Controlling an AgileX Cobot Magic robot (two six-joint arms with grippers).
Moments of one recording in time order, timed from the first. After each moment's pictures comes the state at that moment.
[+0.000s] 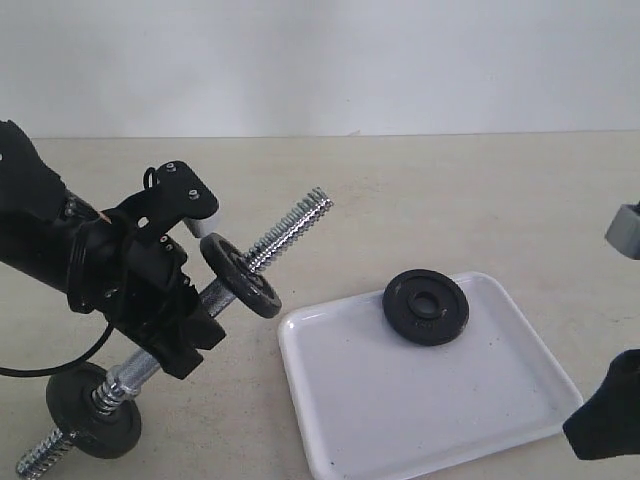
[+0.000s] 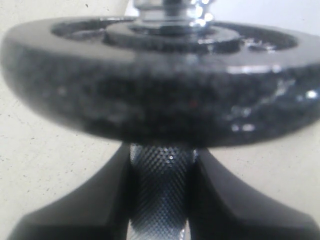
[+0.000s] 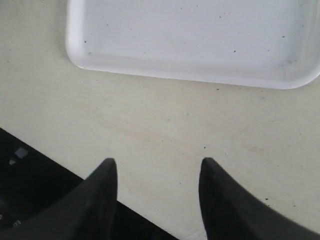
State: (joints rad) left arm -0.44 1.59 -0.83 -0.60 0.54 0.99; right arm 0.08 1.04 -0.59 0.52 1.08 -0.49
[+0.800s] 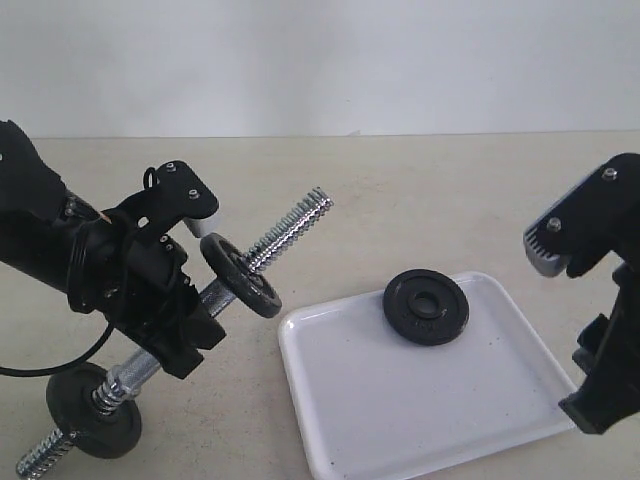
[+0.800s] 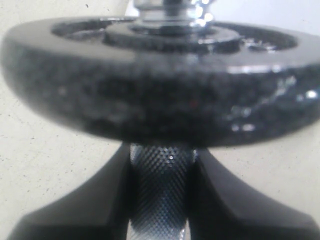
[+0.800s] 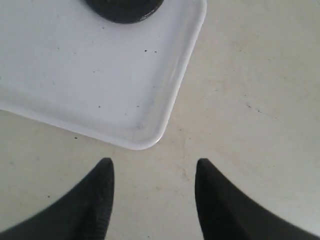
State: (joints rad) left arm -0.44 1.59 -0.83 -0.60 0.54 0.98; right arm 0.67 1.06 -0.65 -0.40 0.88 0.21
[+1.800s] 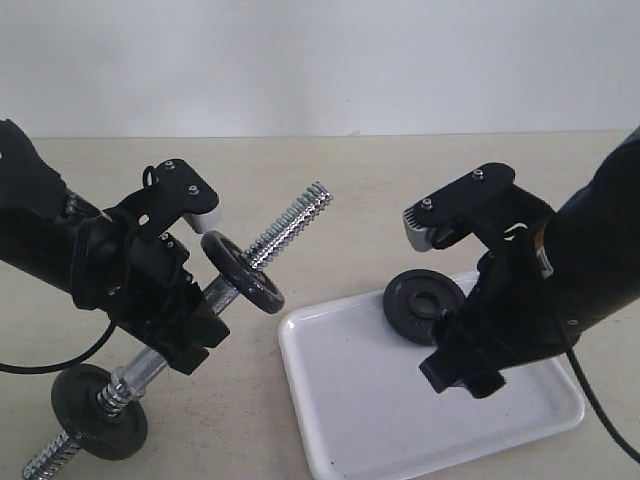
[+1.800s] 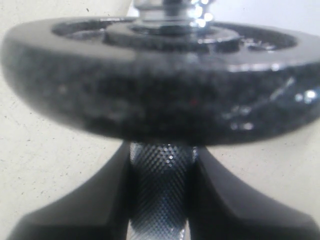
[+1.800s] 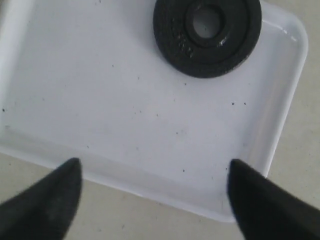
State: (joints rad) left arm -0.44 1.59 -0.83 -0.63 0.53 0.98; right arm 0.67 1.38 -0.79 -0.14 0.71 0.14
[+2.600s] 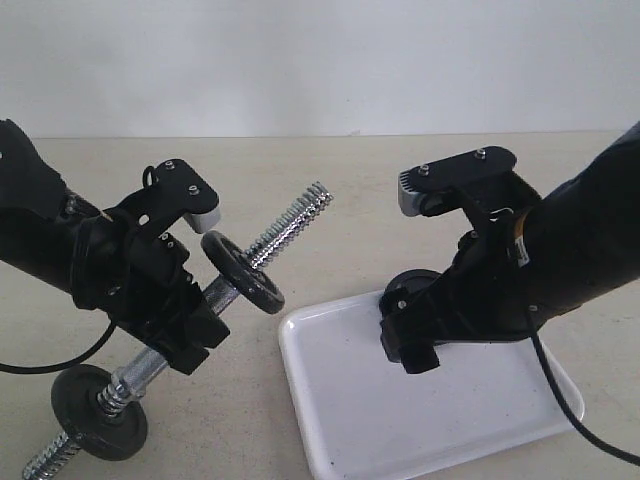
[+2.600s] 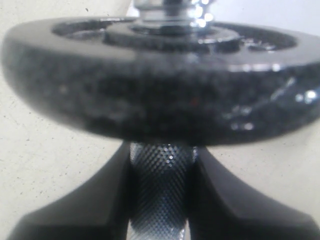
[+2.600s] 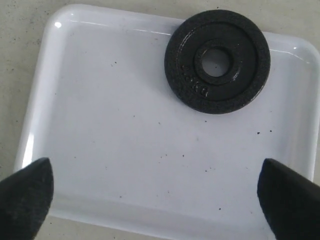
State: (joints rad) left arm -0.44 1.59 -0.83 -0.63 0.53 0.98; right arm 0.67 1.41 -0.79 -0.10 0.57 0.30
